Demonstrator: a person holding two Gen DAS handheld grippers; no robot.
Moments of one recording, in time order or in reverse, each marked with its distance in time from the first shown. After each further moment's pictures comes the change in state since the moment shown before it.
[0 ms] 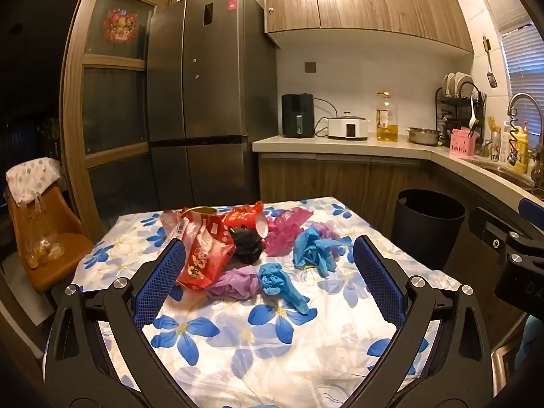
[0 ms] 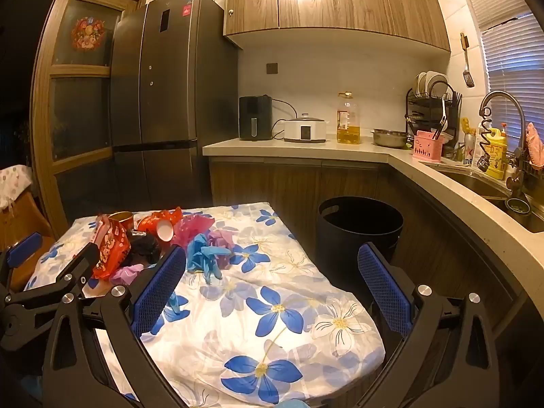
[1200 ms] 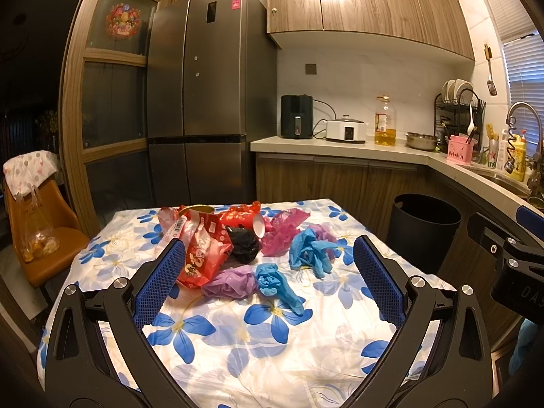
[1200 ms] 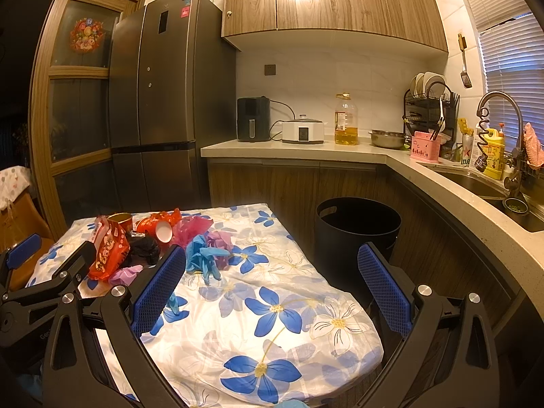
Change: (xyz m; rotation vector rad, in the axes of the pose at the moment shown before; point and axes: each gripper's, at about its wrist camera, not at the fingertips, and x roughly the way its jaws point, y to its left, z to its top) left arm -0.001 0.003 0.002 -0.028 0.008 -0.014; right arm -0.003 -0.001 0.000 0.004 -0.007 0.001
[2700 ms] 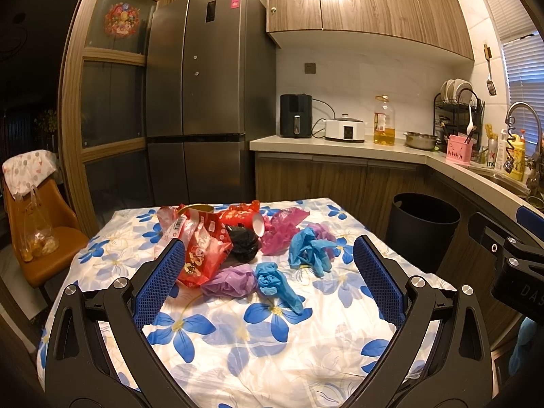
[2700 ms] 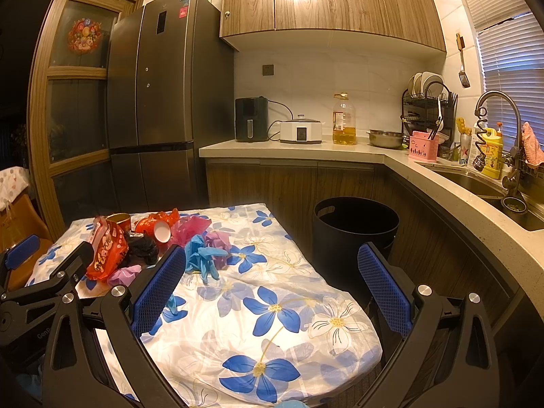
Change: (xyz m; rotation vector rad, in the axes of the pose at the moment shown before) left arm 0.000 0.000 0.000 -0.001 0.001 0.001; right arm -0.002 -0.002 0.000 0.000 0.000 0.000
